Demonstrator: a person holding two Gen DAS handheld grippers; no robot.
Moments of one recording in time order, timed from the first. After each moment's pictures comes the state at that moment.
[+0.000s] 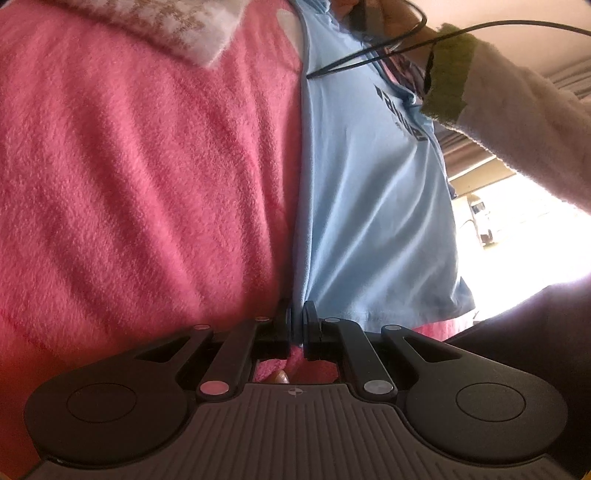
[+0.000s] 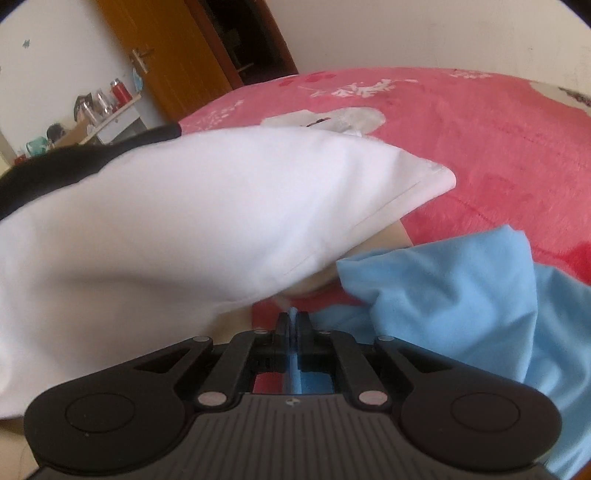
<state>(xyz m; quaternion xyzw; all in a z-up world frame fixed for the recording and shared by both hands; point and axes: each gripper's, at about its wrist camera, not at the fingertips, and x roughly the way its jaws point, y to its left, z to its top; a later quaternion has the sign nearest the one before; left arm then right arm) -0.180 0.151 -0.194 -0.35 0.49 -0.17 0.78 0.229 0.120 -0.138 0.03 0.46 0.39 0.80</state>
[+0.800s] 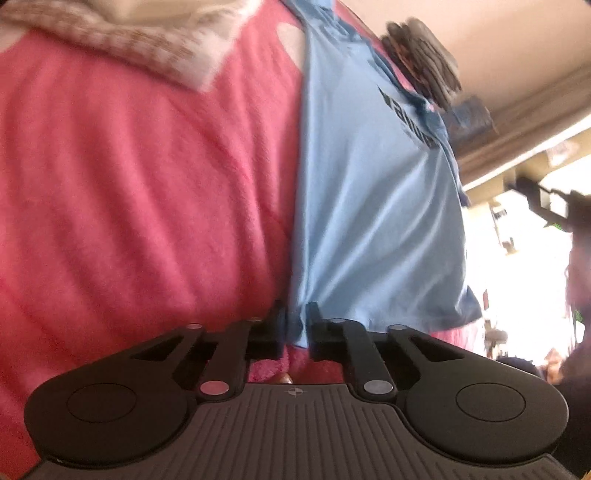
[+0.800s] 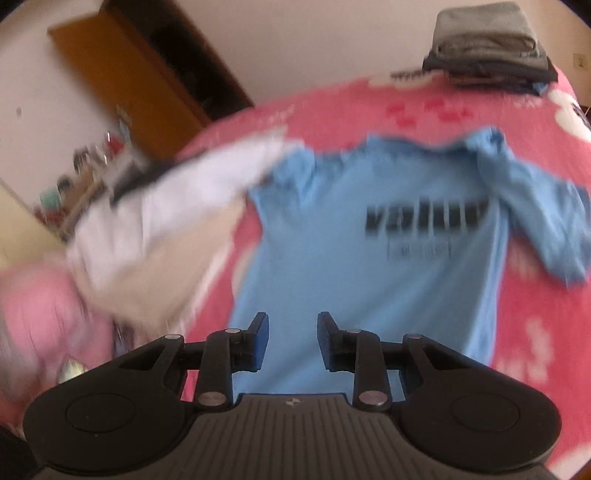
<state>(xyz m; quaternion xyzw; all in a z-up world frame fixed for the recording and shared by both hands) -0.183 0.149 -0.168 -0.34 0.49 -0.10 0.79 -0.028 -0.197 -0.016 0.10 0.47 0.33 0.81</state>
